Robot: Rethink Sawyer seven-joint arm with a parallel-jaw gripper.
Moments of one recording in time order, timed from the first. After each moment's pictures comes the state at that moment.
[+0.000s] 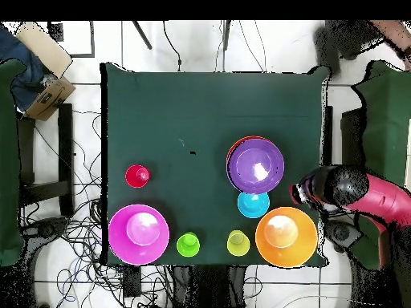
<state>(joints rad) -0.87 -0.61 0.25 1.56 -0.43 0.87 1.09</state>
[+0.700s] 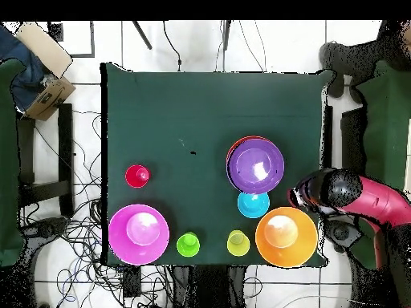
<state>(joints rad) -0.88 -0.57 0.26 1.56 -0.48 0.85 1.09</state>
